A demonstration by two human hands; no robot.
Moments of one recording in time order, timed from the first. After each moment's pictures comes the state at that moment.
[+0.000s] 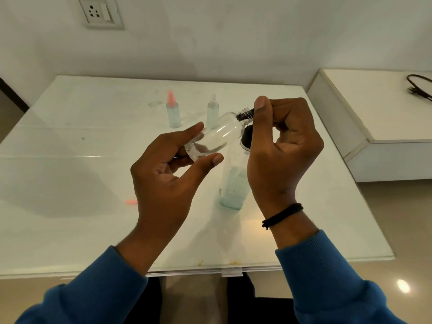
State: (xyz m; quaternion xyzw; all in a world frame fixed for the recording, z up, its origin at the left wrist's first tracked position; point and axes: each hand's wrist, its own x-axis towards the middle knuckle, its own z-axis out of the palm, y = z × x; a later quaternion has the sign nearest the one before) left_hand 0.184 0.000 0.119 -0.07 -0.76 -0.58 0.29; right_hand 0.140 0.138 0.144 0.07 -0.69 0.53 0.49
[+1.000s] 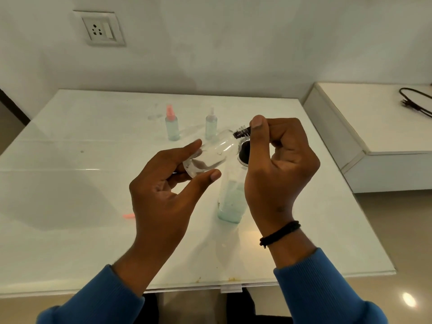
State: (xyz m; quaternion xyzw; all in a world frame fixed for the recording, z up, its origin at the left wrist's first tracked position) left_hand 0.185 0.001 0.120 -0.06 -0.75 -0.59 0.29; right_hand 0.143 0.136 0.144 0.06 -0.68 0.55 0.48
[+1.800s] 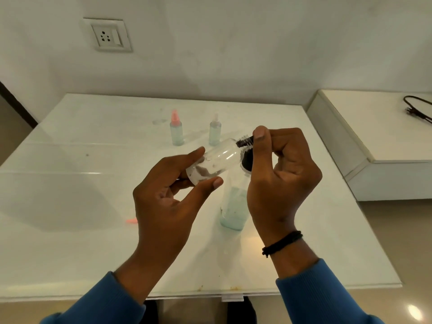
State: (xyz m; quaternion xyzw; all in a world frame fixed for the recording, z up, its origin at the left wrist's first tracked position) left_hand 0.186 -0.001 0.122 -0.06 -0.75 -0.59 0.28; right_hand 0.143 0.135 0.143 0.06 -0.69 0.55 0.47
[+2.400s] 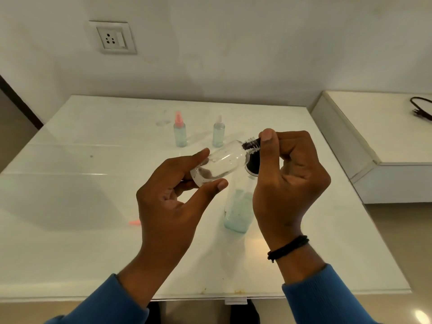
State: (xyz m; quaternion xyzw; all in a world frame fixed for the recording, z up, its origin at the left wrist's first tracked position) left_hand 0.185 -0.001 0.122 -0.06 -0.75 -0.59 0.29; right_hand 0.144 0.134 0.141 0.05 -0.68 0.56 0.47
